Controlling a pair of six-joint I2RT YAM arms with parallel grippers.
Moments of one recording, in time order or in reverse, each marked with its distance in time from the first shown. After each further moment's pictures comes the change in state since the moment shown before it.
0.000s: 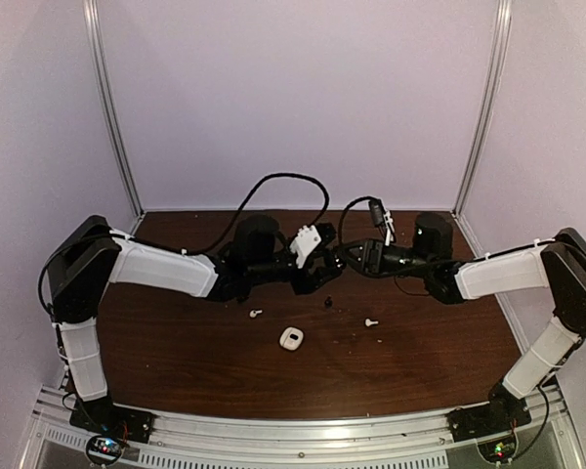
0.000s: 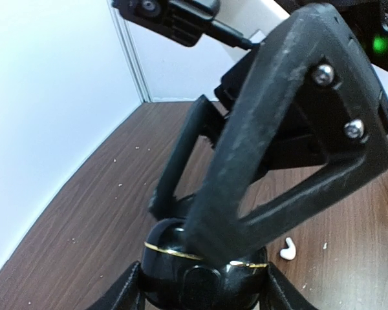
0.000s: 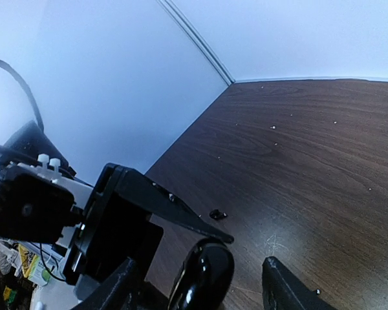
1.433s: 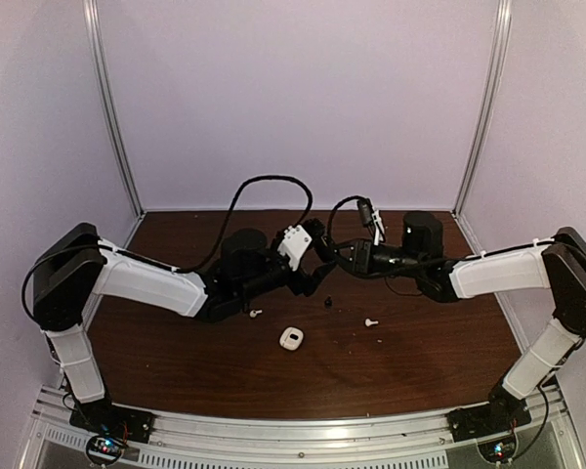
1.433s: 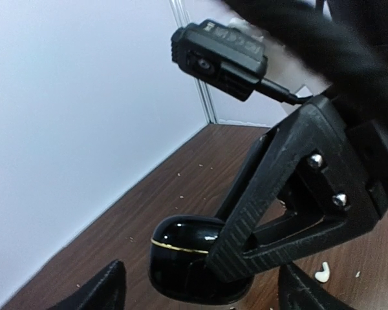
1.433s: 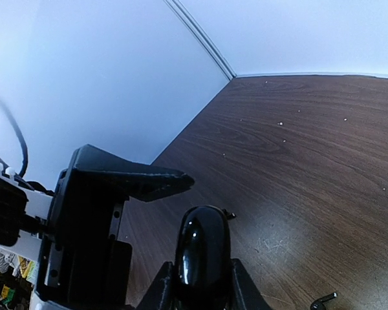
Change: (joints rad) left arm -0.104 -0.082 -0.165 0.264 -0.352 -0.010; right arm 0.088 0.004 0.055 -0.072 0.070 0.003
